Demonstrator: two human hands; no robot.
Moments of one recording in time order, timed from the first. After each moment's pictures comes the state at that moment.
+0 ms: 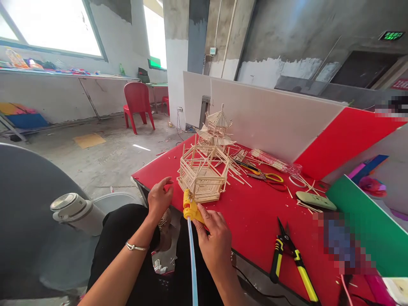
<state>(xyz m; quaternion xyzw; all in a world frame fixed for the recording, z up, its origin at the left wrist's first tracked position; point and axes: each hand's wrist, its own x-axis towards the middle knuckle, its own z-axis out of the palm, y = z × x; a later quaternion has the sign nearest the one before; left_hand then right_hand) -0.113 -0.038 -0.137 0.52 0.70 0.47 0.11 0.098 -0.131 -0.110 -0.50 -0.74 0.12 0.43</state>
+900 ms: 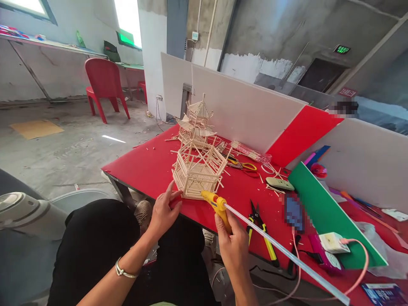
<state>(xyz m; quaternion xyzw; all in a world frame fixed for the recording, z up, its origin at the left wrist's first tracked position) -0.030 -0.090 -0.162 0.66 0.54 0.48 0.18 0.182 -0.169 -0.100 -0.68 -0.56 0.12 0.46</state>
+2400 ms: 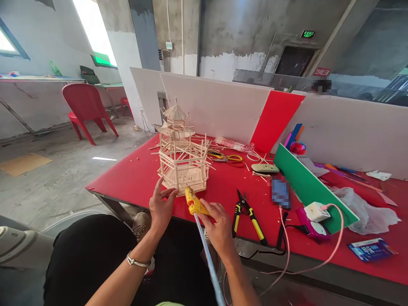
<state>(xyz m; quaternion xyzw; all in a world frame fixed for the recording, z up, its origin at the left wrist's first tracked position) 0.022 -0.077 -0.125 0.52 0.61 0.55 0.24 0.206 -0.155 -0.128 -0.54 -0.67 0.09 0.51</state>
